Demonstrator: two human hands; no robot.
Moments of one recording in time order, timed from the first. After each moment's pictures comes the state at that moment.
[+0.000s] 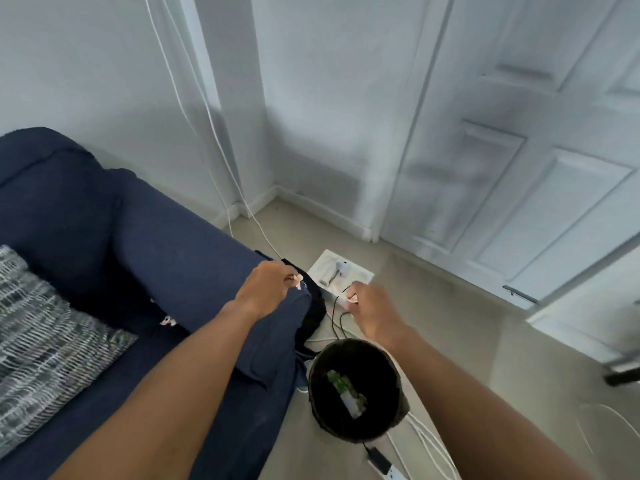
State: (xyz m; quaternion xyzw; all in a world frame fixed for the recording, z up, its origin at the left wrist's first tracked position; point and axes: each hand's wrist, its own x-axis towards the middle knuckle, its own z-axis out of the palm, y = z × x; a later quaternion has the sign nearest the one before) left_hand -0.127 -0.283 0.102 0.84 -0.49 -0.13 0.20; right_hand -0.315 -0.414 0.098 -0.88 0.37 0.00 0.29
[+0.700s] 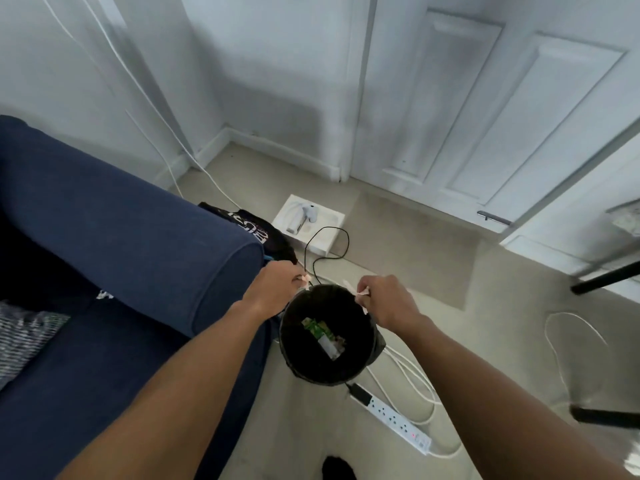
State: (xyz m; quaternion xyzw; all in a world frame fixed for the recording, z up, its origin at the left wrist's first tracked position) left_hand -0.222 -0.332 -0.014 0.81 -0.53 -0.22 0.15; right_hand -0.425 -0.454 -0.013 -0.84 0.44 0.08 0.29
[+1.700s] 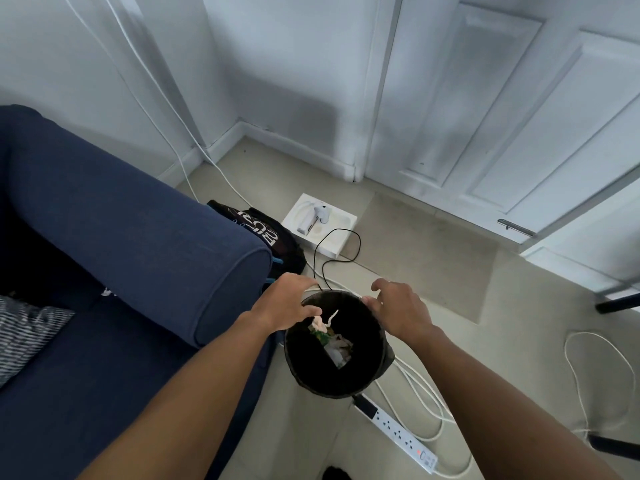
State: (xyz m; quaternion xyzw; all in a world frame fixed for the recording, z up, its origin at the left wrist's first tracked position) left_hand -0.214 -0.337 -0.044 0.80 -0.50 -0.31 0.13; right_hand -0.412 -0.477 -0.036 -0.85 0.45 0.09 0.28
